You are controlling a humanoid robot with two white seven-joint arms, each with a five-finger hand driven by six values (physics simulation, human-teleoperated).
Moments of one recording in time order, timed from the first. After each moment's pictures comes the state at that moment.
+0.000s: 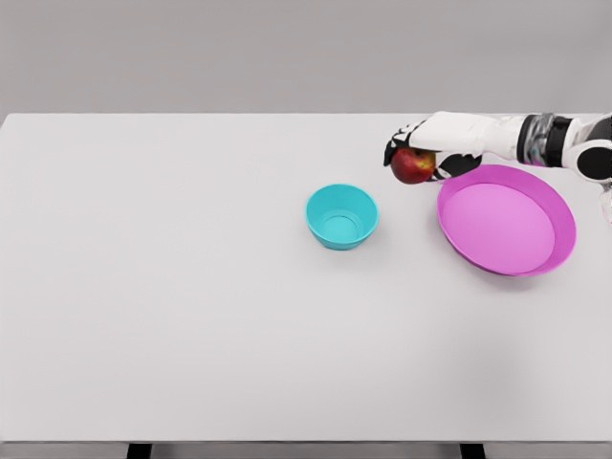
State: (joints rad) left arm 0.07 0.00 -0.25 -0.14 0.18 -0.02 -0.12; right arm -0.89 -0.61 0.73 -1.12 0.33 -0.61 0.61
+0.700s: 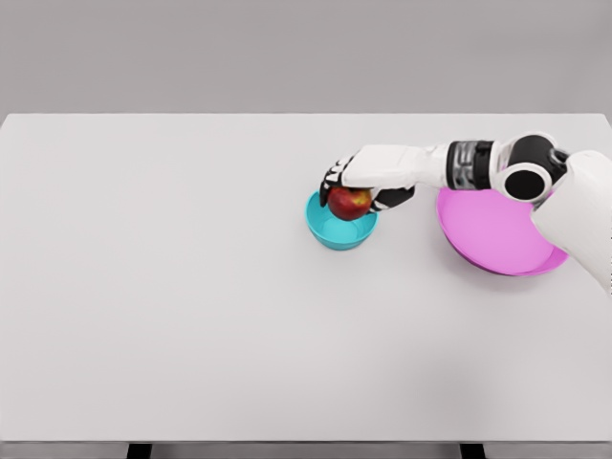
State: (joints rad) left arm 0.07 0.00 -0.25 -0.14 0.18 -0.02 -0.12; right arm -0.88 -0.51 0.84 -1.22 0.34 -0.61 0.61
